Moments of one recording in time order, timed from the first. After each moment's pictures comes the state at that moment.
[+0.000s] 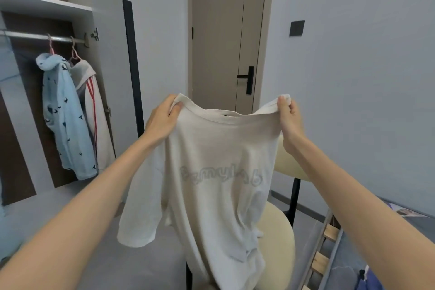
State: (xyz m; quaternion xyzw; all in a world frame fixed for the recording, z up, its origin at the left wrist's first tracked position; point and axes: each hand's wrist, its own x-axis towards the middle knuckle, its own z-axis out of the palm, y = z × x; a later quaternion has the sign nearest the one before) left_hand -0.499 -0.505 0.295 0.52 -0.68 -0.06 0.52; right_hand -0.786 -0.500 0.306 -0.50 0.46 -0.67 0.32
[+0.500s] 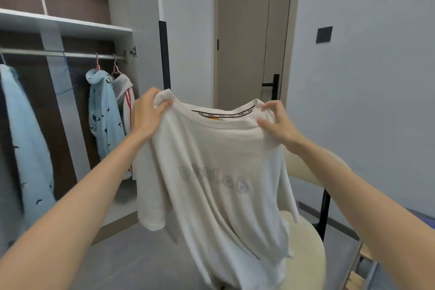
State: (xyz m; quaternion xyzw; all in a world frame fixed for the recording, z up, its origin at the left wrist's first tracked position) left_hand -0.424 -0.456 0.336 0.58 -0.58 0.11 0.56; right_hand -0.737 -0.501 0.311 -0.73 0.39 -0.50 0.25
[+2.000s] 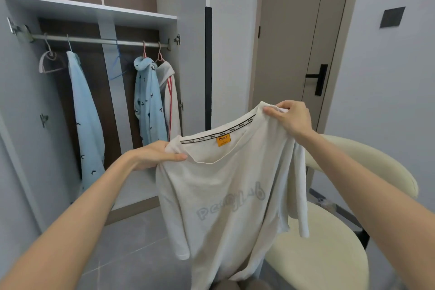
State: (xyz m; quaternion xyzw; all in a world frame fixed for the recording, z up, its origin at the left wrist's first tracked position) left_hand -0.322 -0.398 0.246 0.61 -0.61 -0.40 0.31; right_hand -0.651 -0.530 0.303 -0.70 0.47 -0.51 0.20
